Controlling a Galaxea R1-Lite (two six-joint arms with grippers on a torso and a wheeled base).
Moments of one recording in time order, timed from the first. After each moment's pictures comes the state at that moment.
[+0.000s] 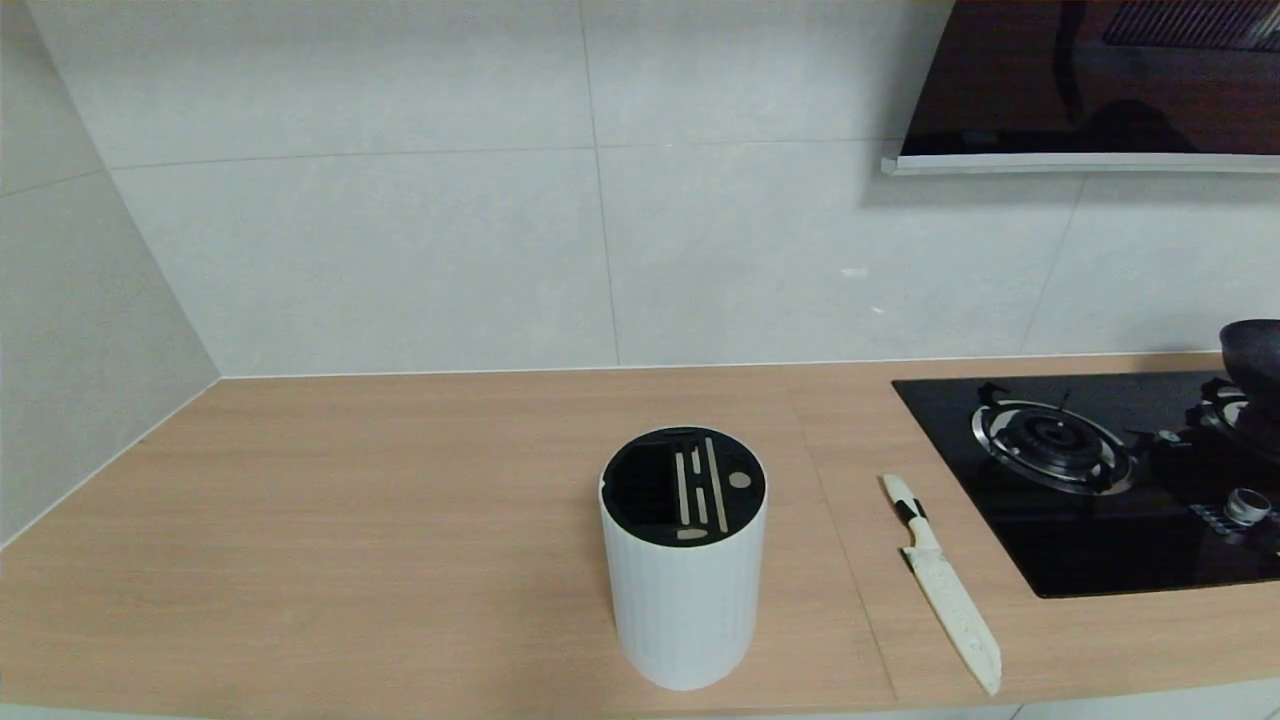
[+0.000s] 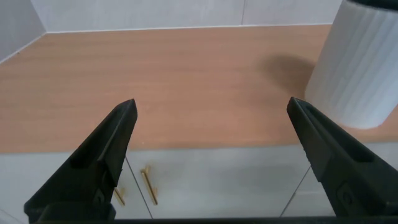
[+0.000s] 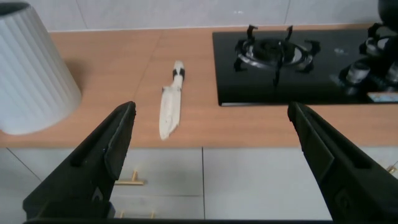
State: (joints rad) left arm 0.00 0.00 0.00 0.00 -0.01 0.00; right arm 0.00 0.00 0.00 0.00 0.02 0.02
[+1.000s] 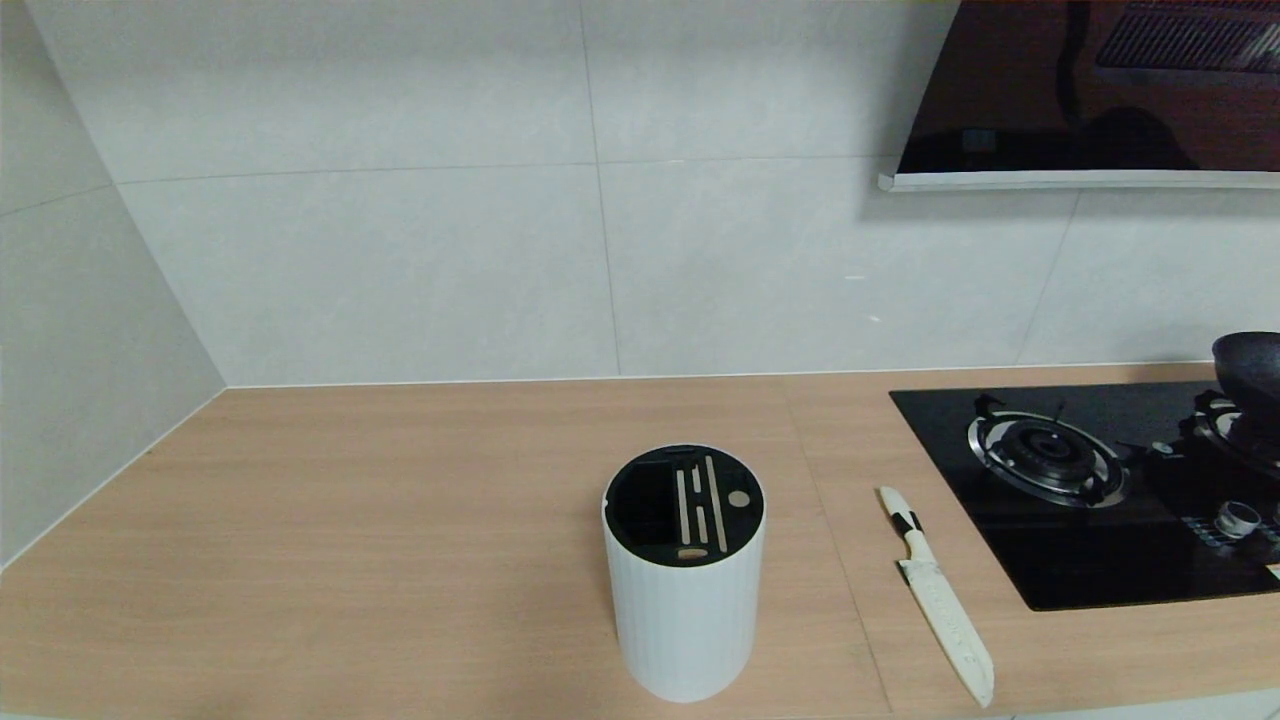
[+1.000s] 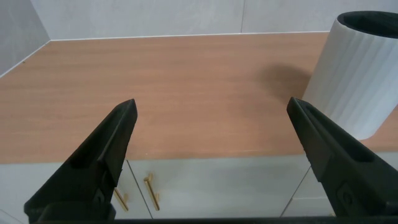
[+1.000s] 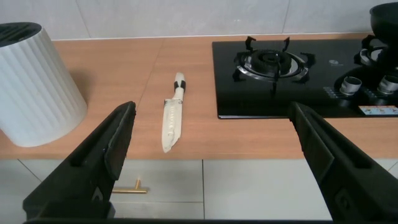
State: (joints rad) left arm 0.00 0.00 0.00 0.00 -0.01 0.00; right arm 0.00 0.00 0.00 0.00 0.02 0.01
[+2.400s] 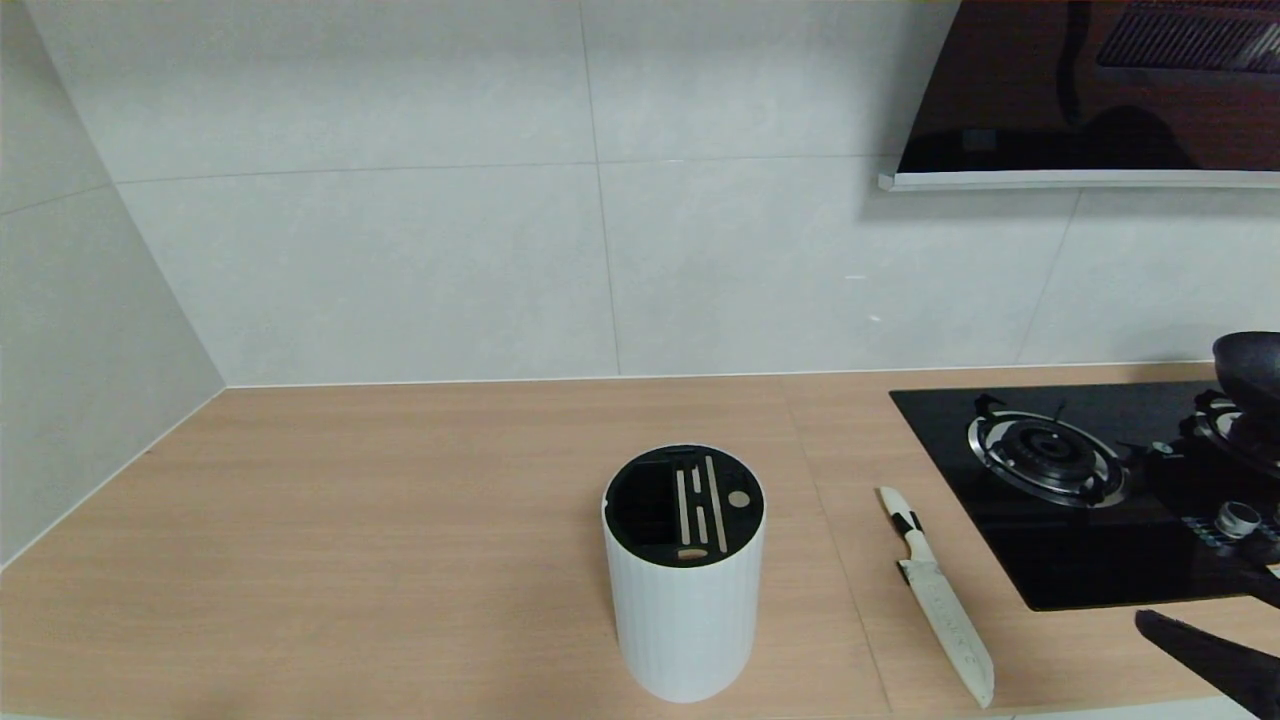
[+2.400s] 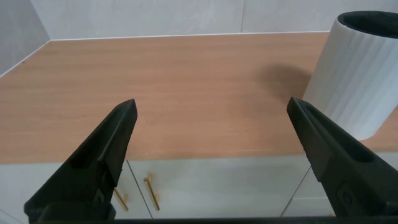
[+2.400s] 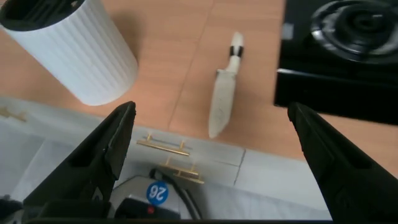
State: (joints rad) left arm 0.00 0.00 0.00 0.00 -0.01 0.00; right arm 0.15 0.92 -0.31 -0.21 0.15 0.02
